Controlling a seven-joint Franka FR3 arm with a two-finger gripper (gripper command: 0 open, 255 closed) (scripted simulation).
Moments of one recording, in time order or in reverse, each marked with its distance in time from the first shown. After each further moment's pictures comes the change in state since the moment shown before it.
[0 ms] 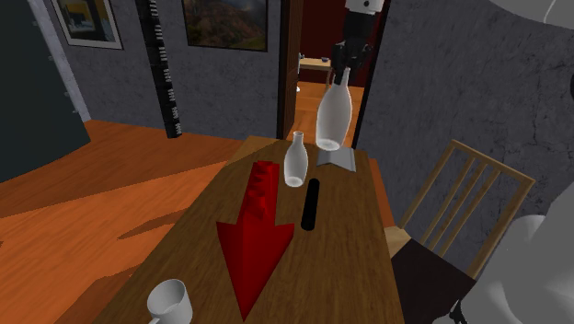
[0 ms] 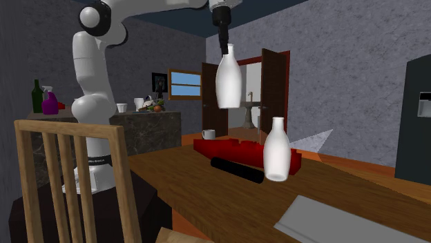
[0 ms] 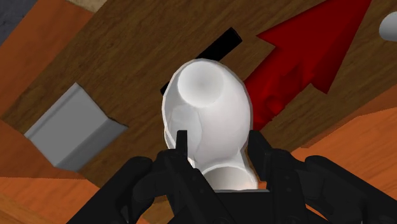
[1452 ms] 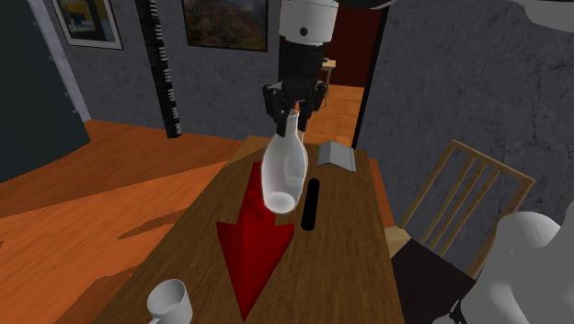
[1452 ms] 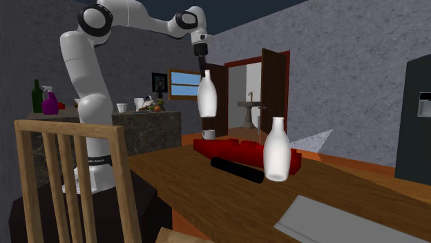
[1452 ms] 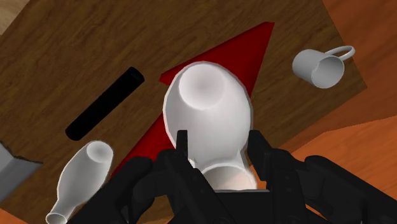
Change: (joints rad) arm 0.212 -0.151 0.336 -0.319 -0.013 0.156 0.548
